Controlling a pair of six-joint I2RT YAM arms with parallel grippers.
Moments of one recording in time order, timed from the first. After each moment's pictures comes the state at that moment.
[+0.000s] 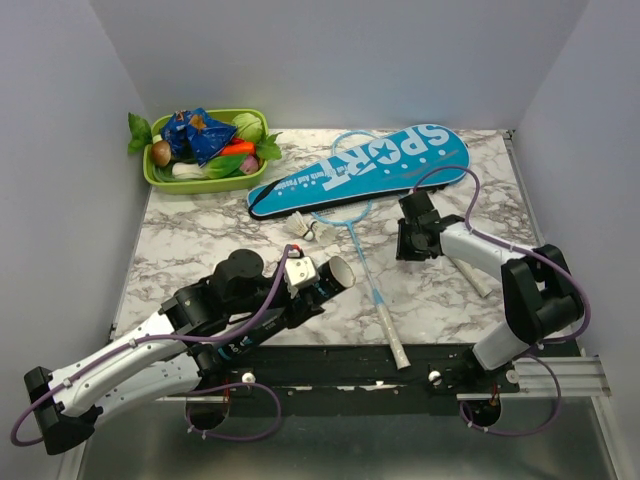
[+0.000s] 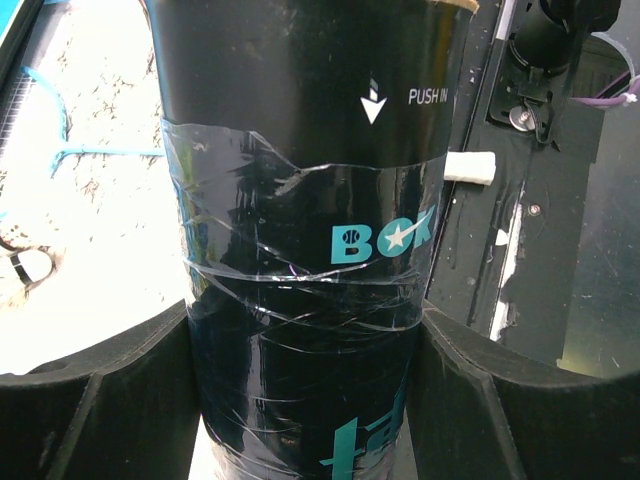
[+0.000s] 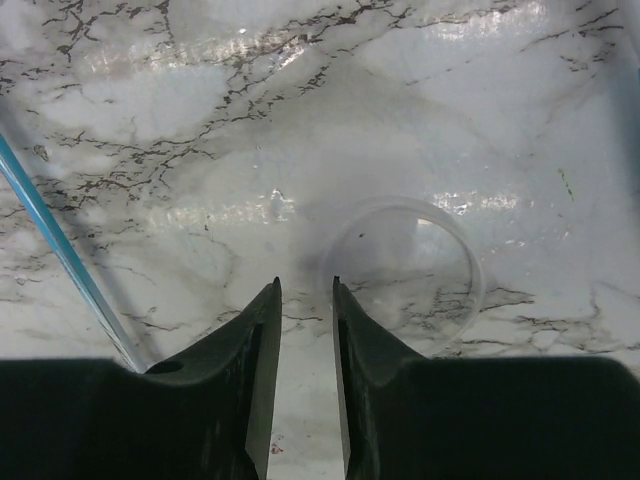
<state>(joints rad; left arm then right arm) -0.95 0.72 0.70 -0.38 0.28 0.08 0.42 1.59 0.92 -0.43 0.12 0.46</state>
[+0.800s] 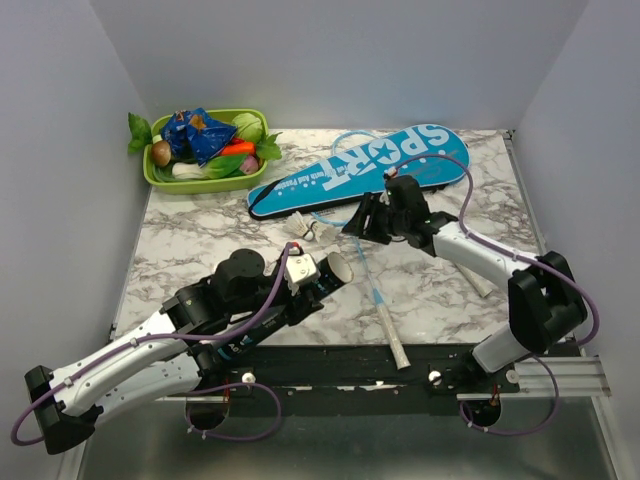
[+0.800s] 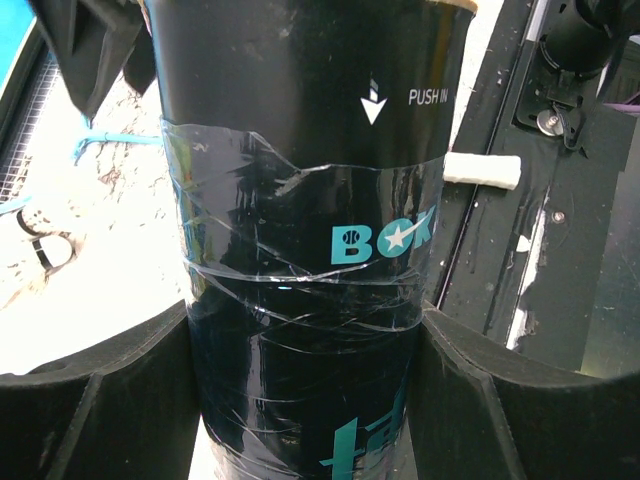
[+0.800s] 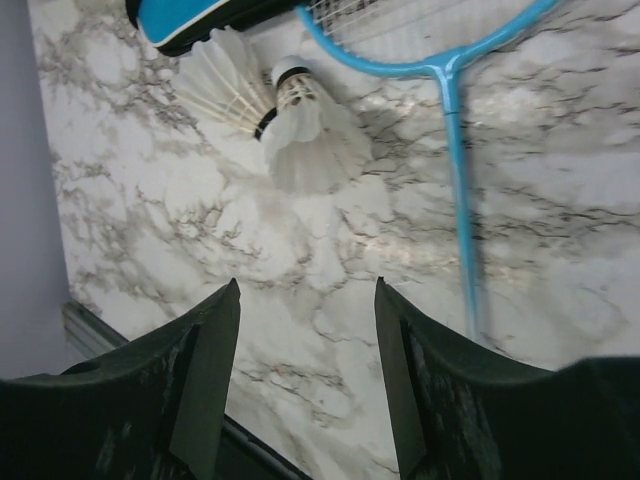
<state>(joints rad) -0.95 0.72 0.70 -0.38 0.23 0.07 0.52 1.52 1.00 -0.18 -0.20 0.70</state>
